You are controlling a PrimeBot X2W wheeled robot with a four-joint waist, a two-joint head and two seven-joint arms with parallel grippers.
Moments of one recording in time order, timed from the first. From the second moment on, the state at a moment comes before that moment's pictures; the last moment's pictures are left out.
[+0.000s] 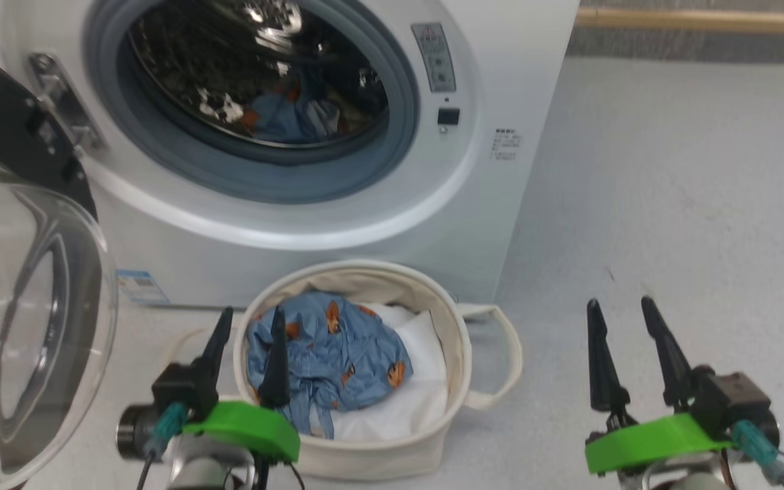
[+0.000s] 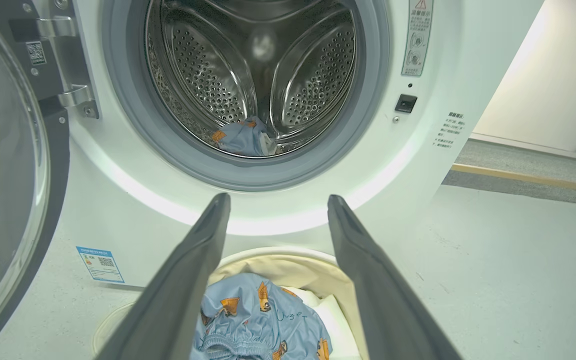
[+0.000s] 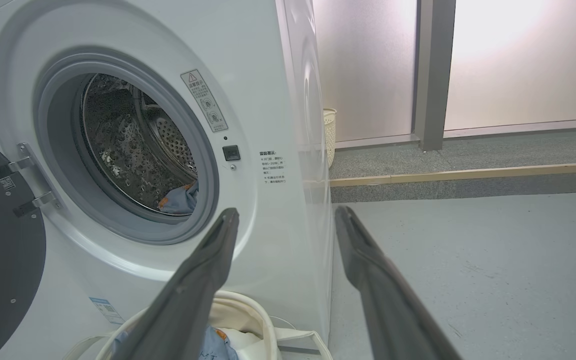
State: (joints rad) left arm -0.29 0.03 -0.21 0.46 -0.25 0.07 -0.26; right arm -0.05 -0.05 0.14 0.07 0.20 0.13 -0.26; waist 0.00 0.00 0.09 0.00
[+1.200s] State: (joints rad) left arm -0.17 0.04 -0.28 0.38 -0.27 0.10 -0.26; right arm 0.03 -0.05 0.12 0.05 0.25 0.13 -0.26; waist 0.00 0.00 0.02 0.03
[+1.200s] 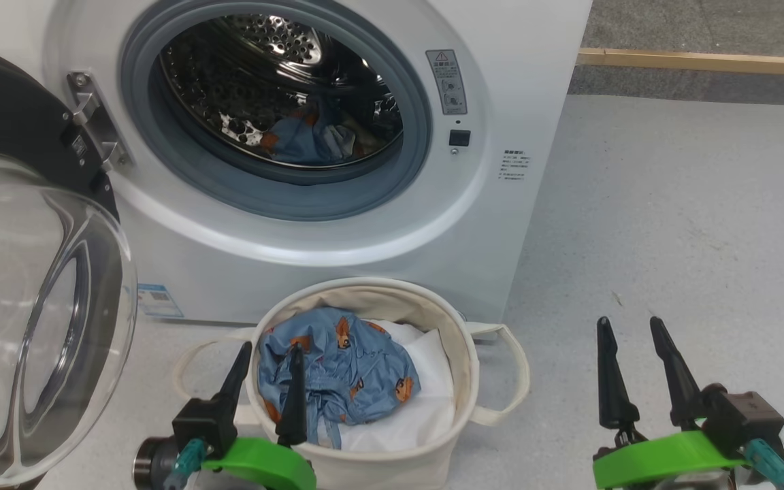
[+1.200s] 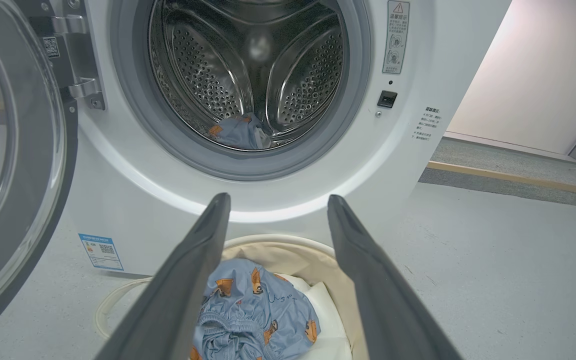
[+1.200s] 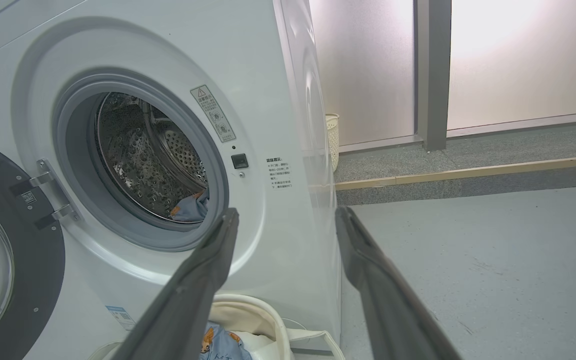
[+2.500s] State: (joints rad) left arm -0.42 0.04 -0.32 0.67 -0.25 0.06 -0.26; right arm -0.09 -0.05 0.03 0.00 0.21 0.13 -0.26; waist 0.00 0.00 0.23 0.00
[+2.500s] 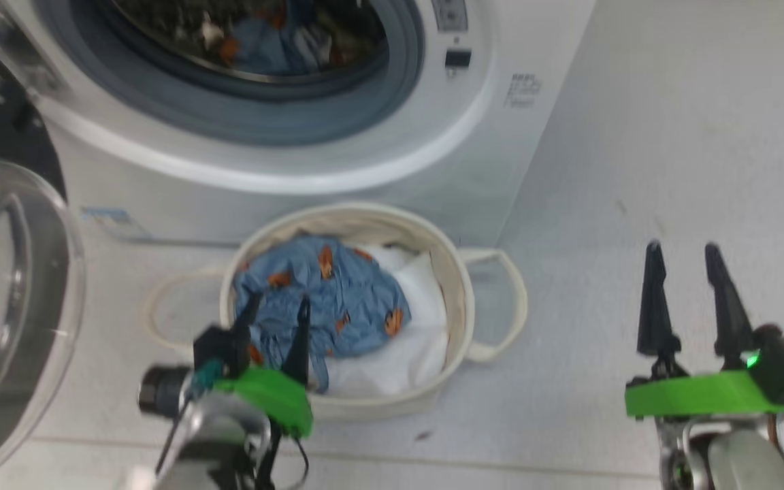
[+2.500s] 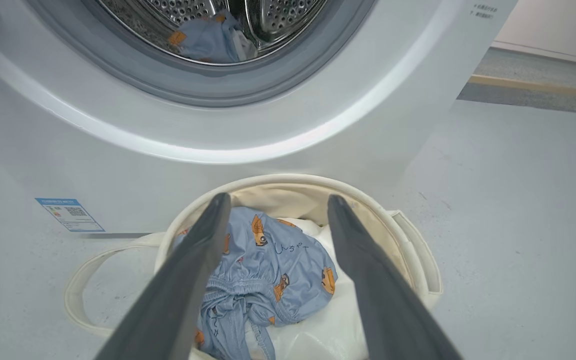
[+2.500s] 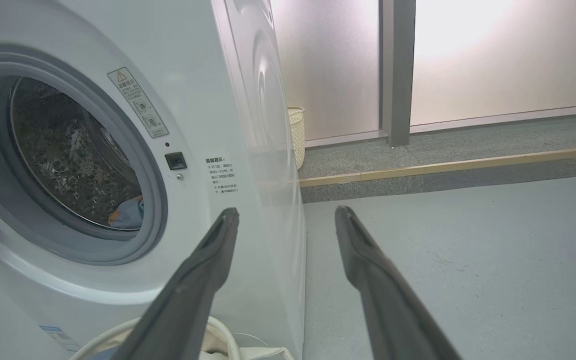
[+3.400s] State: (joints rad) left arm -1.10 0.06 -0.46 1.29 -0.11 0.12 -0.20; right arm -0.35 -0.06 0.05 -0.23 0.17 0.13 -0.26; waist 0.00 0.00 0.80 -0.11
